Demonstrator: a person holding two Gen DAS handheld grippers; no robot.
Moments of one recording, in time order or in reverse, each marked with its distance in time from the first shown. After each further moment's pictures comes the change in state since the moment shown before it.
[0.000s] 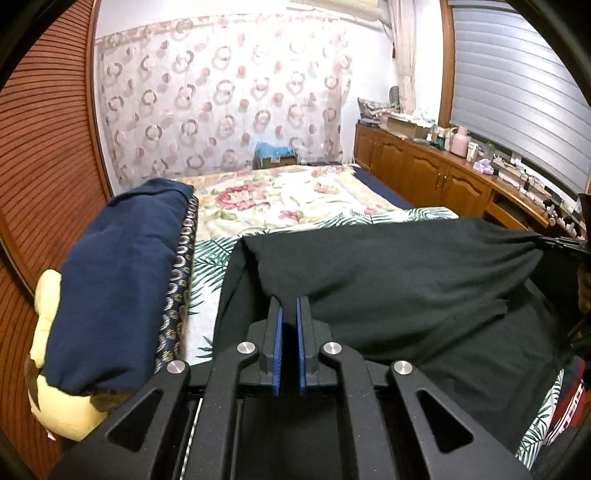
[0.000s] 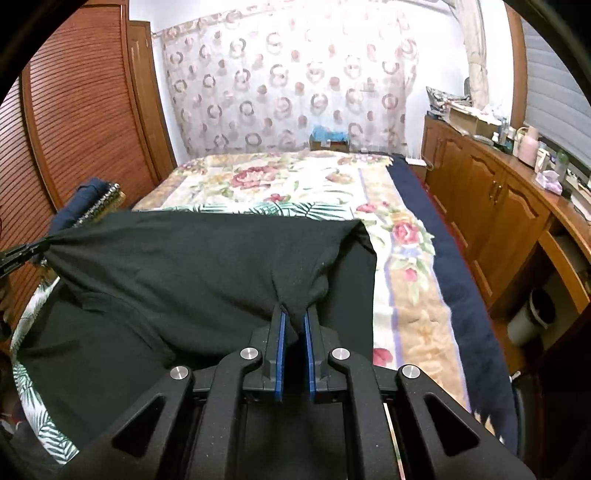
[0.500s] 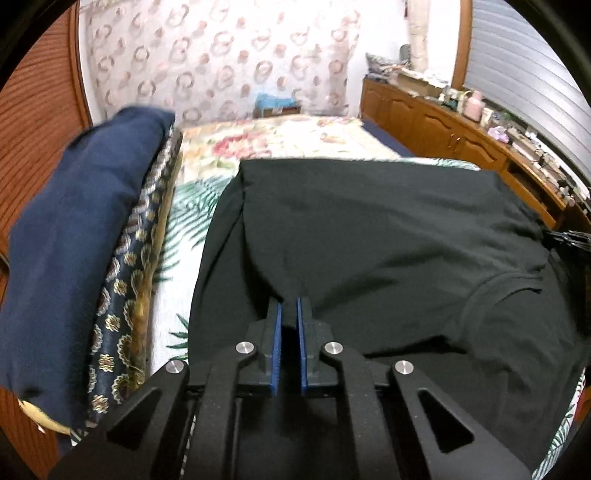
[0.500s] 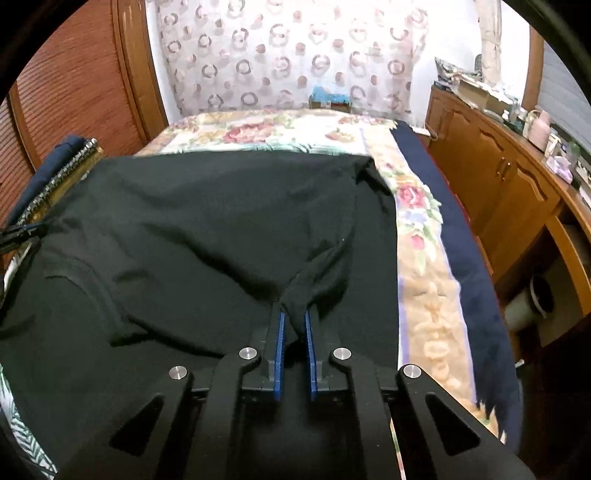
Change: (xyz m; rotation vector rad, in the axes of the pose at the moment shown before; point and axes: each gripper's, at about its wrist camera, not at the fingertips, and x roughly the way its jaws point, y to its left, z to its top) left arm 0.077 0.000 -0.015 -0.006 0.186 -0.002; right arm 0.066 0.008 0.012 -0.031 0.145 -0.021
